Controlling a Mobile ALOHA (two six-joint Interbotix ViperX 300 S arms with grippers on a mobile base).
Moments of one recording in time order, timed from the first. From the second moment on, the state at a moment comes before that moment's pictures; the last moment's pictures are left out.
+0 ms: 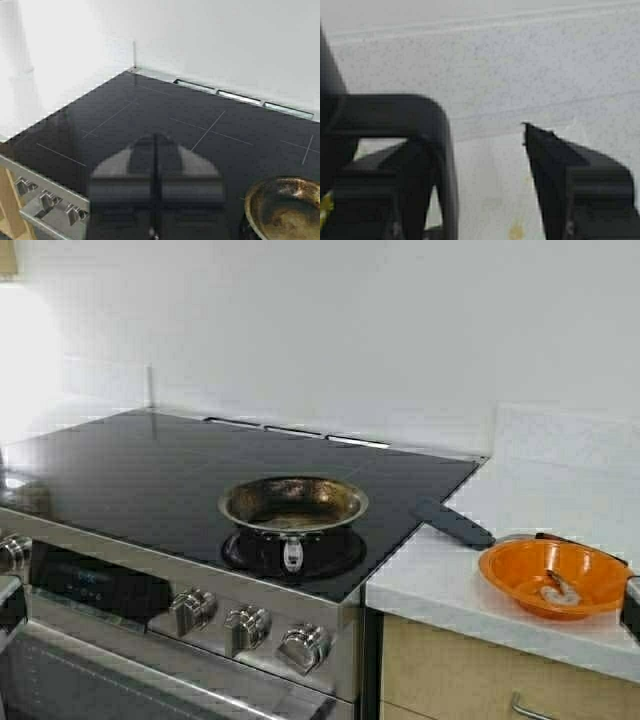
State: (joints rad) left arm -0.01 -1.04 1.28 0.02 -0.23 -0.03; right arm -0.54 1.14 -0.42 0.23 -0.45 -0.16
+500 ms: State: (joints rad) left arm -0.02 -1.04 1.30 0.02 -0.21 -0.03; right arm -0.54 1.10 -0.32 0.23 -0.38 -0.15
